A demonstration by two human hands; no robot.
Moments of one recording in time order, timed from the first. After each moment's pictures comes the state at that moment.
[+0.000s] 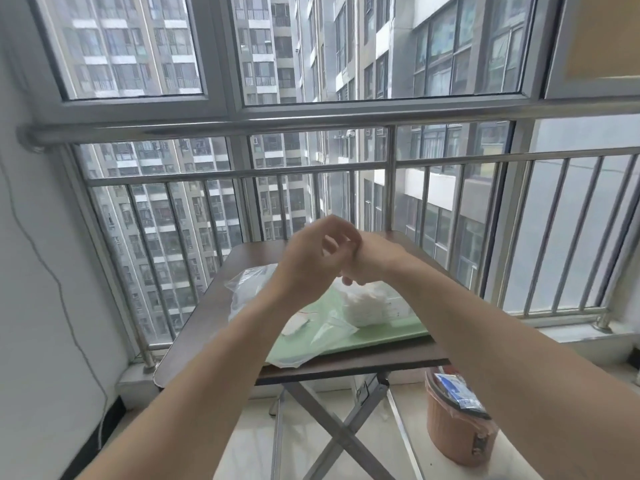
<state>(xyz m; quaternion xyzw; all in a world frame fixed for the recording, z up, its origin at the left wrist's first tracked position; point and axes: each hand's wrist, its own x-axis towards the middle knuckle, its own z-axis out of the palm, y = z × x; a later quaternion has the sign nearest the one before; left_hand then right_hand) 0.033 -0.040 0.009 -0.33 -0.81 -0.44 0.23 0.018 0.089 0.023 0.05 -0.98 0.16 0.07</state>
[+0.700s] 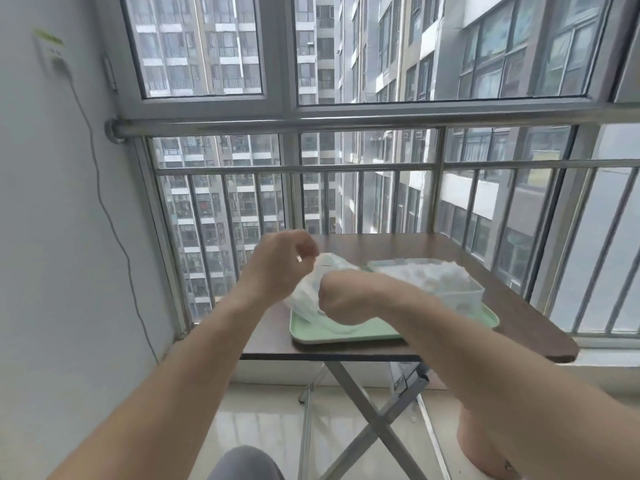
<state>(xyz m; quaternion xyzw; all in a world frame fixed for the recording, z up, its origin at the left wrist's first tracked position) 0.037 -0.158 -0.004 -0.21 -0.89 -0.27 0.28 0.073 -0.017 0.007 0.17 -0.98 0.10 -0.09</state>
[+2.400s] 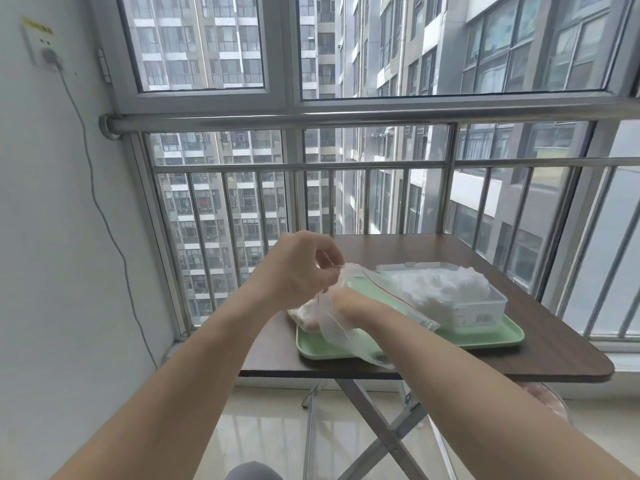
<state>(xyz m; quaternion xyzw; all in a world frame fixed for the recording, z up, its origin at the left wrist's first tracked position) 0.029 -0.156 0.007 -0.25 -0.90 -0.32 0.17 -0.057 -0.025 -0.081 0.18 -0.98 0.11 -0.03</state>
